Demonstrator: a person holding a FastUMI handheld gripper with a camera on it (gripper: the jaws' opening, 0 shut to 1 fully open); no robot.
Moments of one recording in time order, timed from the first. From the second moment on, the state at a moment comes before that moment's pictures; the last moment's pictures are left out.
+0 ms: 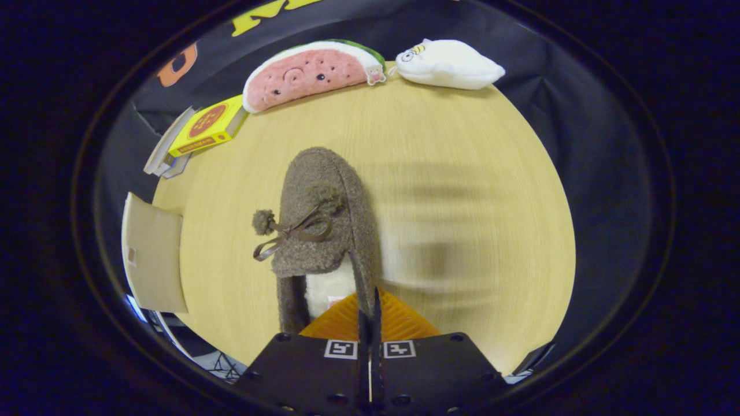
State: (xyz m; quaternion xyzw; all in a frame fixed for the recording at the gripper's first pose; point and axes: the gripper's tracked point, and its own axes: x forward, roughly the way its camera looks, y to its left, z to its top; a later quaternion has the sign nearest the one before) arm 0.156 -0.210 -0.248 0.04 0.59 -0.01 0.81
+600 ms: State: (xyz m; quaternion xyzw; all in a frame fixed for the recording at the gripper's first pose) arm 0.118 -0.150 -0.180 0.08 0.56 0.01 0.83
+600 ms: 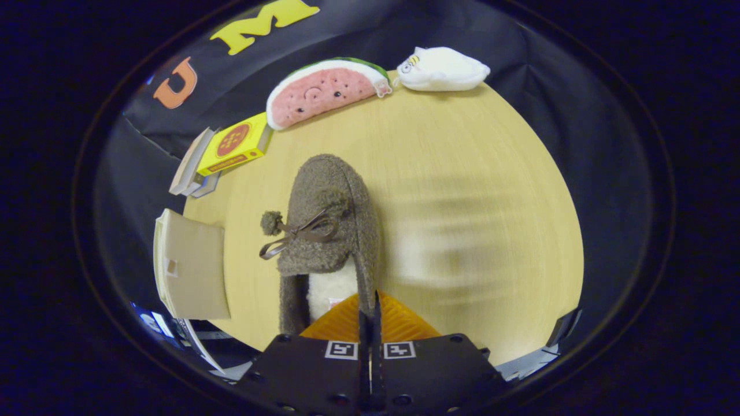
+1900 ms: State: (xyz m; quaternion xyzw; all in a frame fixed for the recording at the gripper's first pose) arm 0.095 0.267 -0.121 0.12 0.52 0.07 0.84
